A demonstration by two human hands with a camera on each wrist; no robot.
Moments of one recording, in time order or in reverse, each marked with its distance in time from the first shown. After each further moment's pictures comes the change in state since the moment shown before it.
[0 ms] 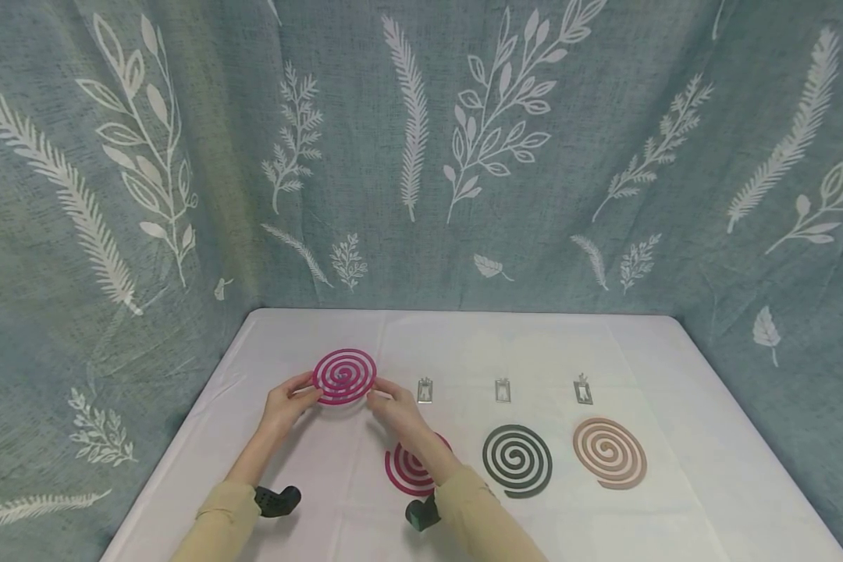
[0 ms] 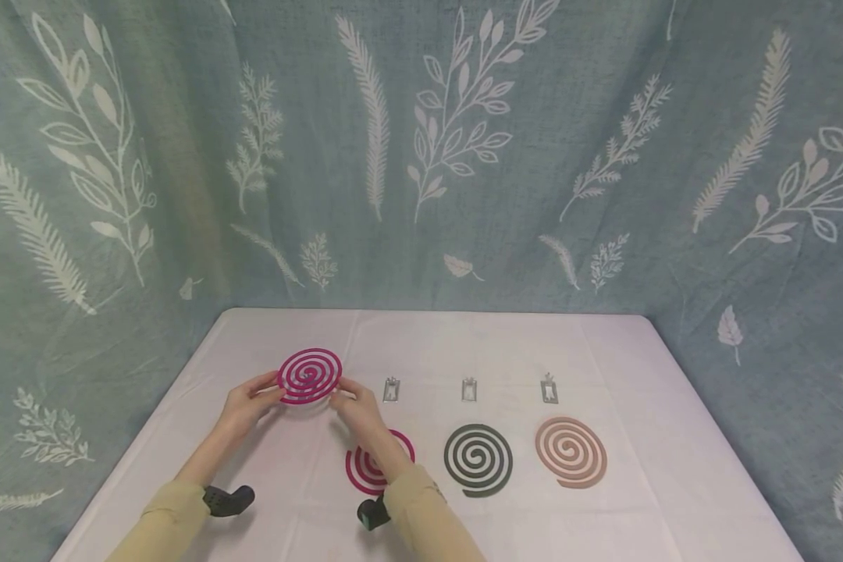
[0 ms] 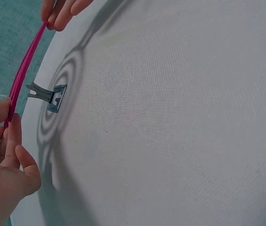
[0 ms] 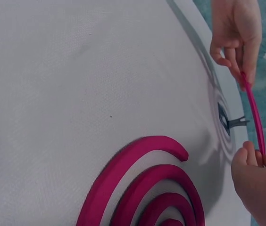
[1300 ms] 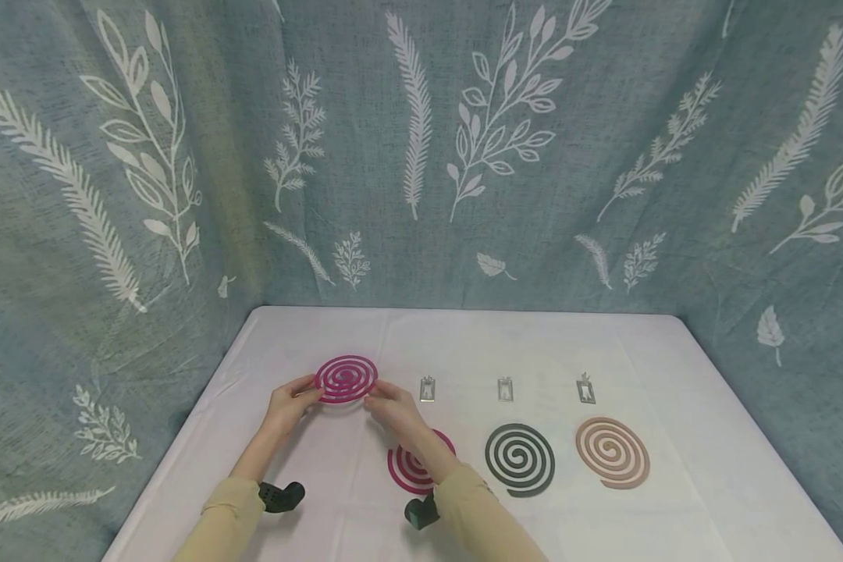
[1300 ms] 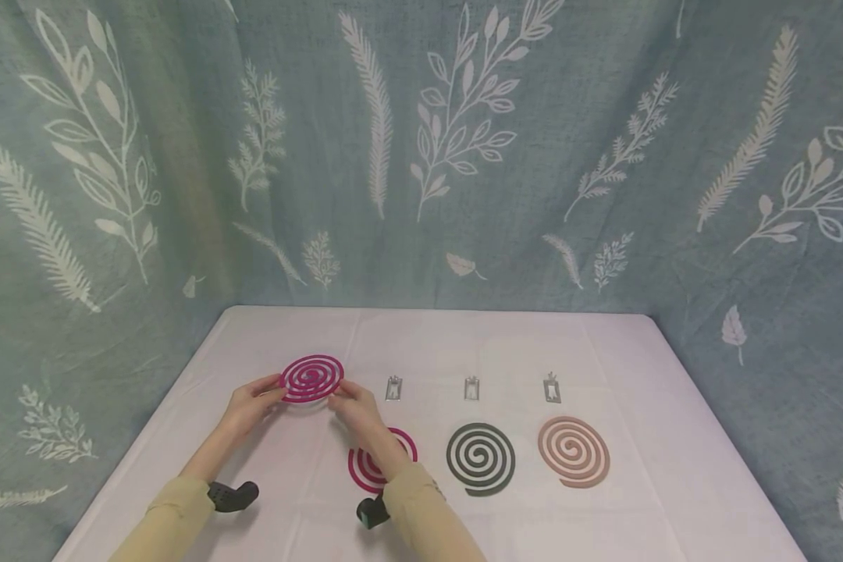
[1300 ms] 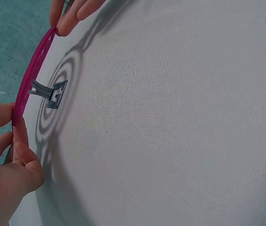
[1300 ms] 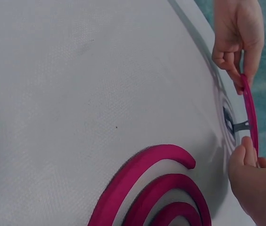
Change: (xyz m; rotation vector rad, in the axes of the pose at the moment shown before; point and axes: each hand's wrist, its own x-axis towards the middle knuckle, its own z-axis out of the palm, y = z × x) left_hand 0.002 -0.004 0.002 -0.001 -0.029 -0.077; right_hand 0.001 0.002 0.006 0.062 -0.010 0.042
